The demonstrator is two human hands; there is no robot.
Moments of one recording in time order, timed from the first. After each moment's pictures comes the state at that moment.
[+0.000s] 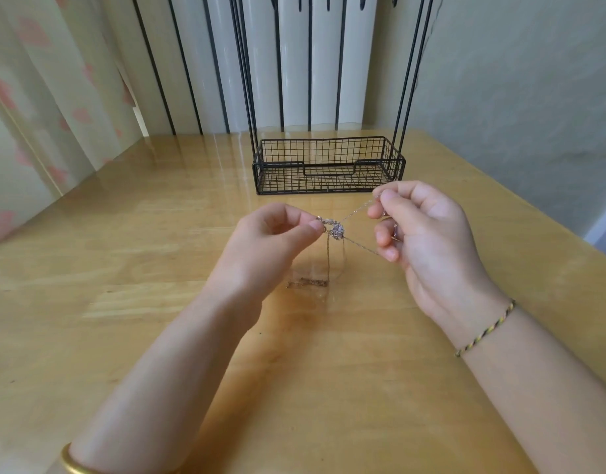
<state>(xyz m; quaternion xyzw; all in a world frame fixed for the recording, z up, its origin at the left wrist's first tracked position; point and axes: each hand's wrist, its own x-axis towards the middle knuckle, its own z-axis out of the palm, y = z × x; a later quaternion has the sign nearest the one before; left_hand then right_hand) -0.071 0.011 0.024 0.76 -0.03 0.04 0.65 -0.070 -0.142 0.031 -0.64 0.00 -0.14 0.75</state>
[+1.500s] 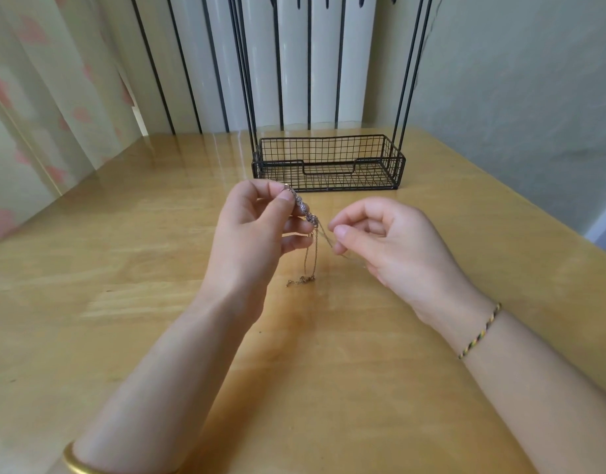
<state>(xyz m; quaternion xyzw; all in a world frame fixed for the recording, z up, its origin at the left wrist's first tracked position) -0.073 0.005 0.030 0.63 -0.04 0.12 0.77 -0.077 -0.139 0.026 -0.80 -0.11 -0.08 0.58</state>
